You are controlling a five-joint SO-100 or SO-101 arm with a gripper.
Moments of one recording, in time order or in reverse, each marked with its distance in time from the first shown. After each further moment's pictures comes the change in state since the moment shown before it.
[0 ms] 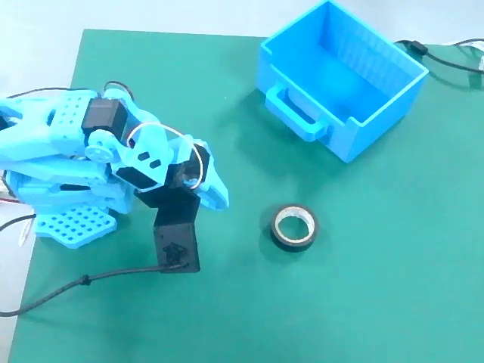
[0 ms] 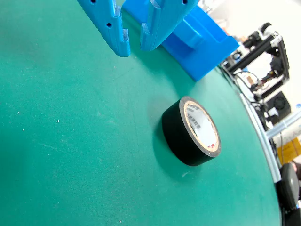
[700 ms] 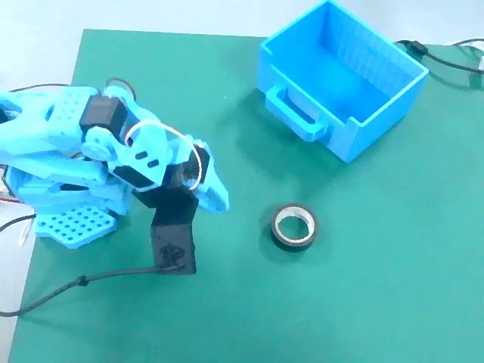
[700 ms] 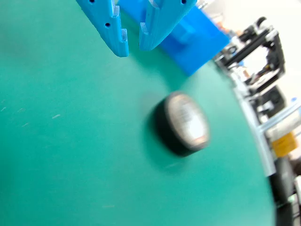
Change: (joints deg) arm 2.7 -4.3 -6.3 0.3 -1.1
